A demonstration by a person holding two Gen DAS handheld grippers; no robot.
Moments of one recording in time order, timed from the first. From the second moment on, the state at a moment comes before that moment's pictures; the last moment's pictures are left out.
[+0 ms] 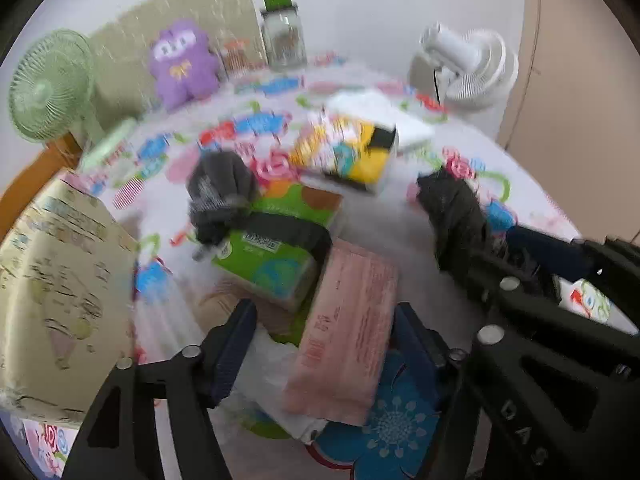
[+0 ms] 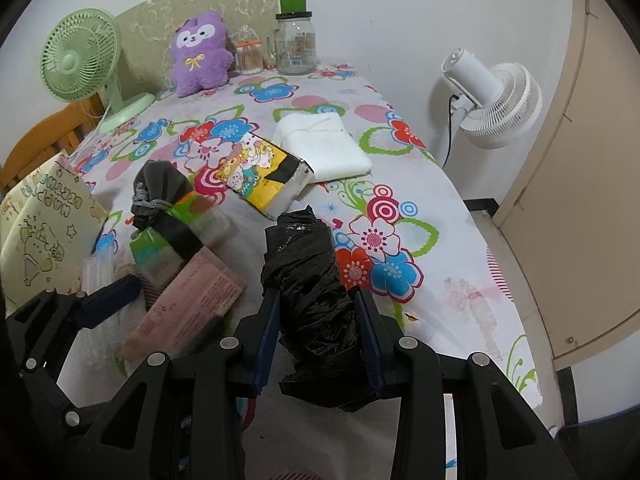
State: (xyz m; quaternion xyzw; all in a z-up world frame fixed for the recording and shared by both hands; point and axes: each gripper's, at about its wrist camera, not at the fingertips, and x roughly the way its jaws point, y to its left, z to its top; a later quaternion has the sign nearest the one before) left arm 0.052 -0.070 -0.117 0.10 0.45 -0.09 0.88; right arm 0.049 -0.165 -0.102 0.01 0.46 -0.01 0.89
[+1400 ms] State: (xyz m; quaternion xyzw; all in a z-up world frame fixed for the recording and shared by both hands) left arm 0.013 -0.036 -0.028 0.06 0.38 -0.10 0.92; right arm 0.011 -0.134 -0.011 0.01 0.38 0.00 0.92
